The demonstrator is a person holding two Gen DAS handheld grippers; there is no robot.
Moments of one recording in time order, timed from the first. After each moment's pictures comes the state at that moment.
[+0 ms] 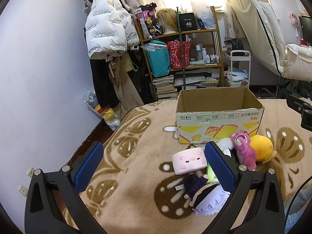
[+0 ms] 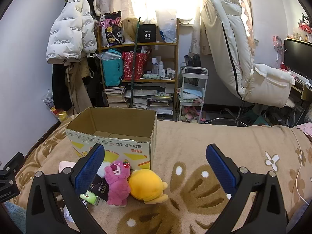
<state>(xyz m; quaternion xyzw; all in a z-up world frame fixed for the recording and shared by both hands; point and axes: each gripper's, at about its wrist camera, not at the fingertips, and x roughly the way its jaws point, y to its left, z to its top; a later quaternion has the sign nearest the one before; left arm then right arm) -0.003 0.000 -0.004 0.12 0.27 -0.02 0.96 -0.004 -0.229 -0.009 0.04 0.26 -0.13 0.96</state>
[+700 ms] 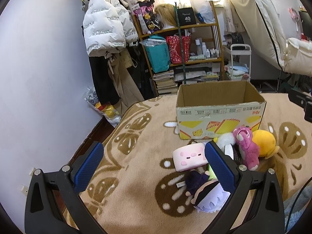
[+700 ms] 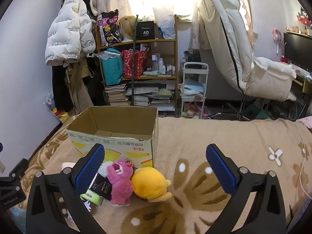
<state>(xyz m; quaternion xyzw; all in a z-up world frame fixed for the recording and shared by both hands) 0.004 -0.003 -0.013 0.14 0.29 -0.02 0.95 -0.001 -0.231 -0.017 0.06 0.27 -0.12 0.95</state>
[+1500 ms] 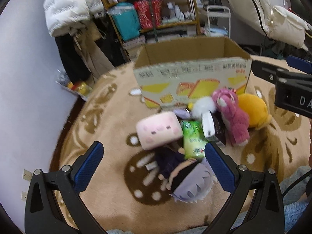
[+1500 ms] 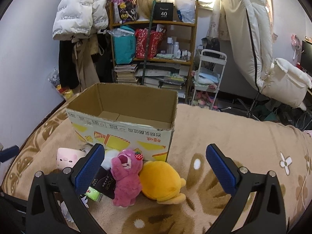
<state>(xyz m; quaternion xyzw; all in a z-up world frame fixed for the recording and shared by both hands) 0.038 -0.051 -0.067 0.17 0.42 -0.09 0.89 0.051 -0.210 -0.043 0.03 0.35 -0.08 0.93</state>
